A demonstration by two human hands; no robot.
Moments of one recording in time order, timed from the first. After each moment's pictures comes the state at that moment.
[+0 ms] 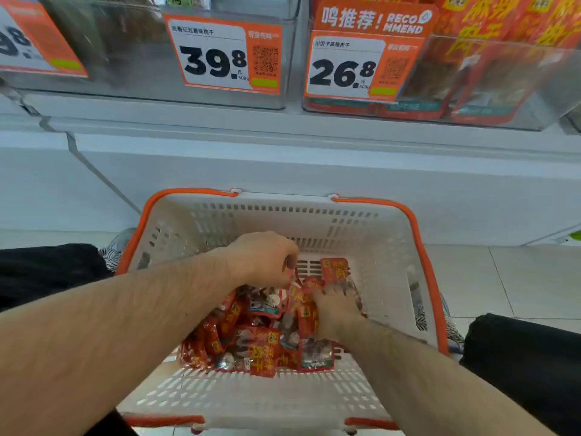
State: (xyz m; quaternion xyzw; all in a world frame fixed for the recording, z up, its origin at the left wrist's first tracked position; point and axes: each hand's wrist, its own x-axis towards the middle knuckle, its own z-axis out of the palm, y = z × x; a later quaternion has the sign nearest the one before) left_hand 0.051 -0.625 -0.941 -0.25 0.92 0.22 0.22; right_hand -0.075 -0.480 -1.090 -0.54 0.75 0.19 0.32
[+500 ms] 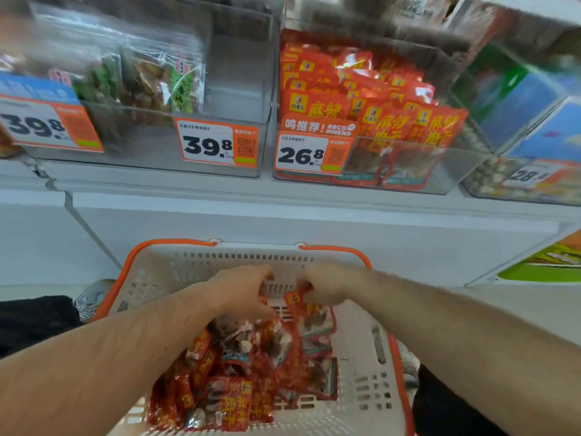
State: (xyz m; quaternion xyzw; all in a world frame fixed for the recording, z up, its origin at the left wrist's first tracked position) left_hand 0.054 -0.621 -0.909 -0.31 0.89 0.28 0.18; right_hand -0.127 -0.546 -0.915 -0.66 0.67 0.17 0.28
